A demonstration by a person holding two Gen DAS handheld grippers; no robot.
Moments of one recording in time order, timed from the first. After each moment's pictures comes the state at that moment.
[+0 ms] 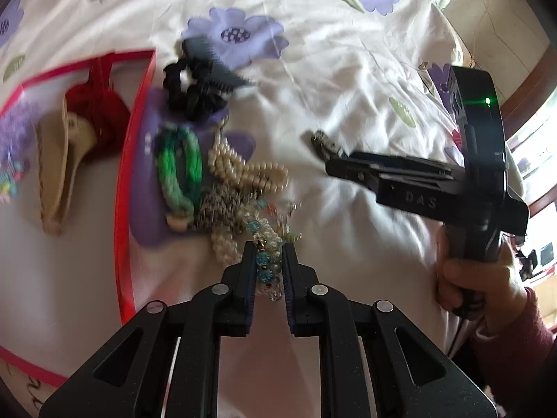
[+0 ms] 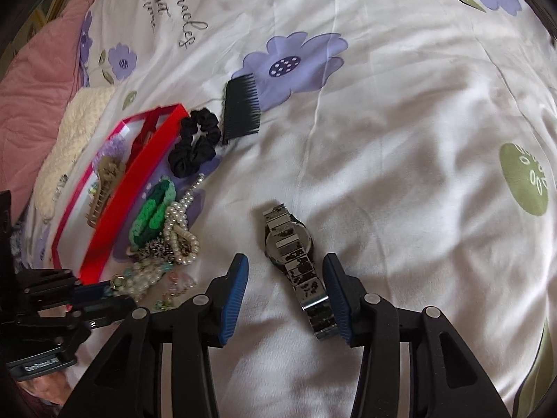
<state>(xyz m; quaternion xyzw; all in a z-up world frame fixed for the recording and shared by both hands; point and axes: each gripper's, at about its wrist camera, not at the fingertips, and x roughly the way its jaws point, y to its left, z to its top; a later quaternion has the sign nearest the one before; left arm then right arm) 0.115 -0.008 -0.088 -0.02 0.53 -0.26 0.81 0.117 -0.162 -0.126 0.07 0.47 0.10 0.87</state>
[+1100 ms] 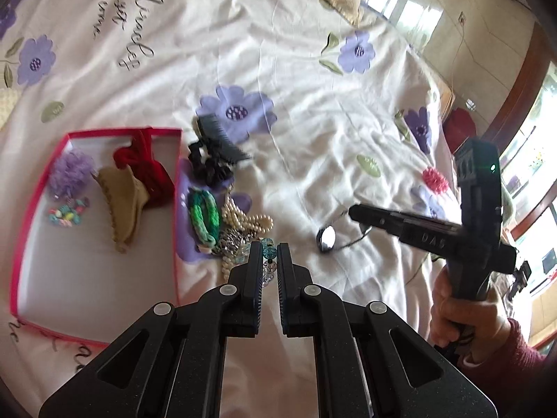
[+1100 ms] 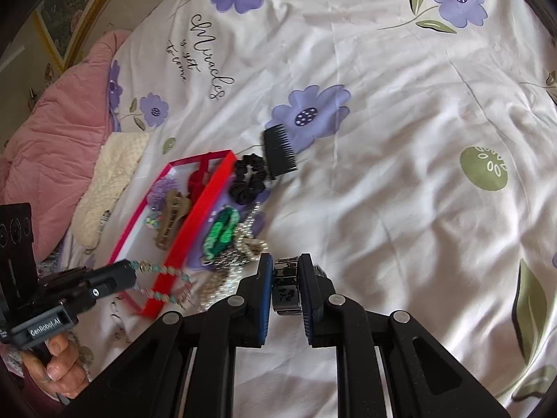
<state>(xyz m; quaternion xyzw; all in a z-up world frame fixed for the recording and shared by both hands) 0.067 0.034 0.003 -0.04 0.42 -0.26 0.87 0.043 -0.159 -0.062 0.16 0.40 0.12 0.90</state>
